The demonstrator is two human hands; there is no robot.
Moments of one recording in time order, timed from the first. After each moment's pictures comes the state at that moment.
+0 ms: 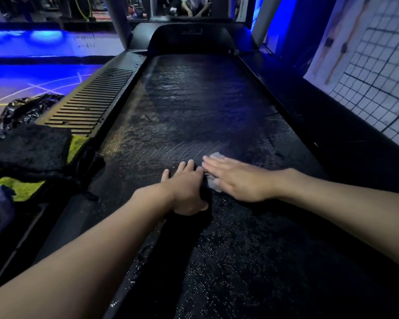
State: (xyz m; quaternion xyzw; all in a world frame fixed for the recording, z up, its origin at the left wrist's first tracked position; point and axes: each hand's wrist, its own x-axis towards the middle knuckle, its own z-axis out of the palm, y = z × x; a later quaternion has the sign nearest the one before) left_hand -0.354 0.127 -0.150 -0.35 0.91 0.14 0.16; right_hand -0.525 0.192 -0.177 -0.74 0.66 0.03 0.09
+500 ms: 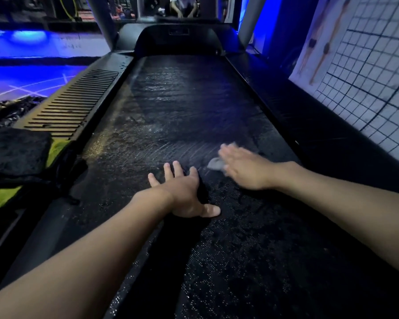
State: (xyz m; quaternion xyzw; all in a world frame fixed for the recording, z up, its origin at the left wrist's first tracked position) left_hand -0.377 0.150 -0.149 -0.39 0.89 0.15 0.21; right_hand -0.569 0.208 -0.174 -0.66 0.75 0.04 0.09
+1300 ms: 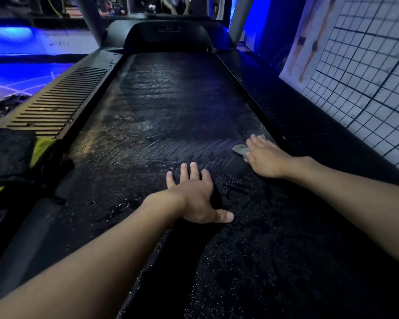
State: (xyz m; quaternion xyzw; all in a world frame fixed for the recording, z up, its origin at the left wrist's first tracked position) left_hand -0.397 0.180 -0.155 -0.31 0.92 0.14 0.20; right_hand -0.621 0.239 -0.173 -0.53 0.84 0.02 0.11
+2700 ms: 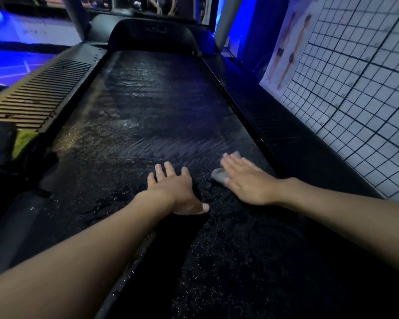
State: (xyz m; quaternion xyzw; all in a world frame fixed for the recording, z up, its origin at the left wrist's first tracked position) left_hand -0.393 0.185 -0.154 -0.37 0.90 0.15 0.18; right_hand -0.570 0.293 -0.171 -0.61 0.78 0.07 0.12
